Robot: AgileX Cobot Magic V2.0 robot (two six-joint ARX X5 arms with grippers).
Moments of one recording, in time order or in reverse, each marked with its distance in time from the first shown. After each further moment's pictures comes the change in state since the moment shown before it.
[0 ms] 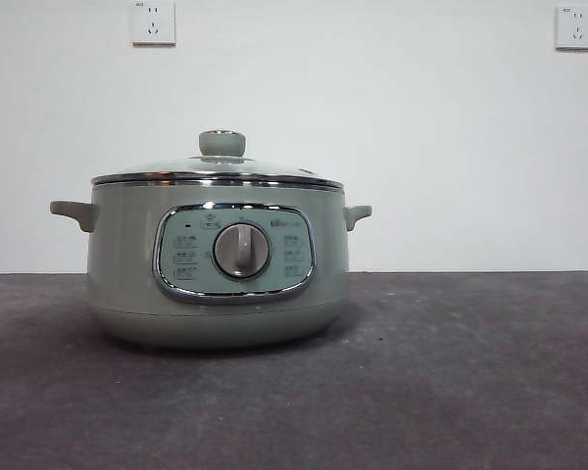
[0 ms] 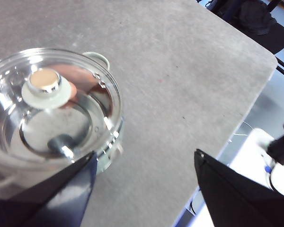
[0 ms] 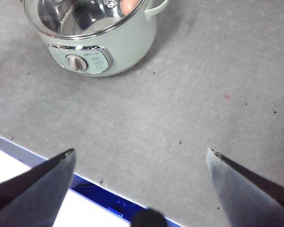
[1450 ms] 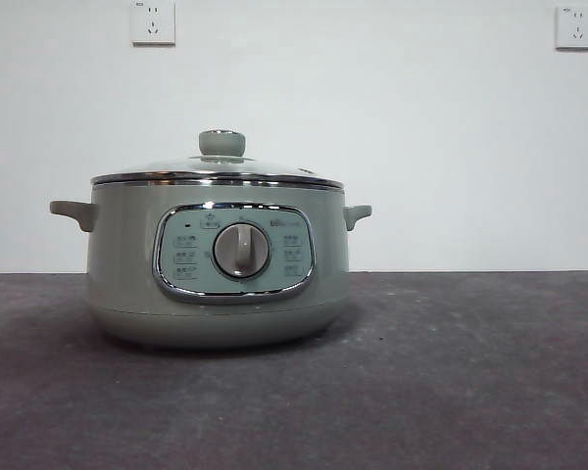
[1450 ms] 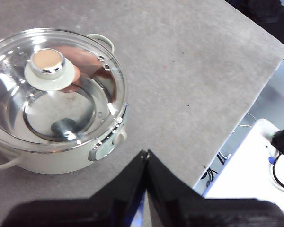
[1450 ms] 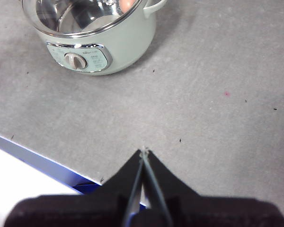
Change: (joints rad) left arm 0.000 0.021 0.000 -0.029 -0.028 0.001; right arm 0.000 0.000 0.000 -0.008 0.000 0.009
